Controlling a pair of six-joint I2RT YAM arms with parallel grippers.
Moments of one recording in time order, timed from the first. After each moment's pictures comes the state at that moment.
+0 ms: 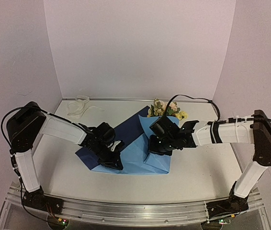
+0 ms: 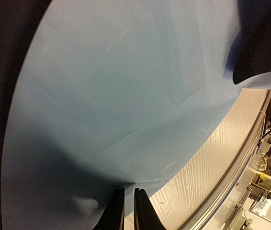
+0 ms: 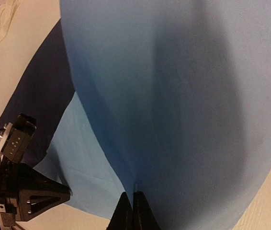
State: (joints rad) left arm -0.82 1.87 1.01 -0.29 0.52 -0.52; right arm 0.96 1.72 1.13 -0.38 0.19 0.97
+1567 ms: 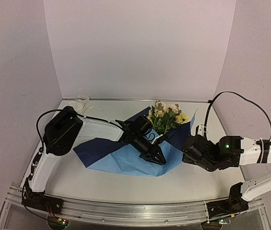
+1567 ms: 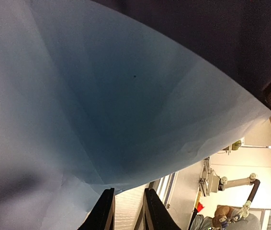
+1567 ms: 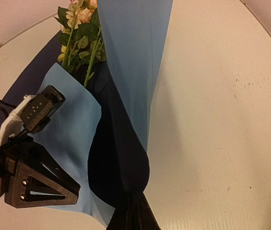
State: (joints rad) left arm -0.98 2.31 1.67 -0.22 0.91 -0.54; right arm 1.13 1.16 0.80 -0.70 0.69 1.16
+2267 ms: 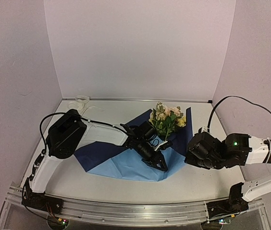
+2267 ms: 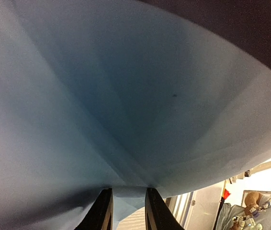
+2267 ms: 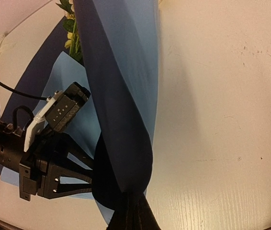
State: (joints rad) left arm -1.03 2.34 1.70 -0.28 0.85 -0.37; right arm 1.13 1.10 0.82 -0.79 0.53 1.25
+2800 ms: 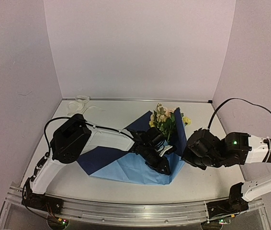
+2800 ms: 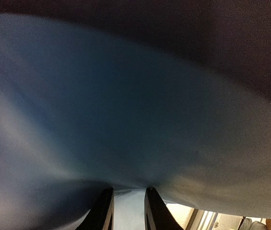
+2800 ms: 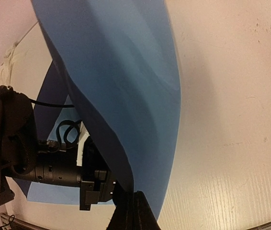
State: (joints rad) left arm -1.10 2.39 1.77 -0.33 0.63 -0.37; right arm 1.14 1.11 0.84 -0.73 0.48 1.38
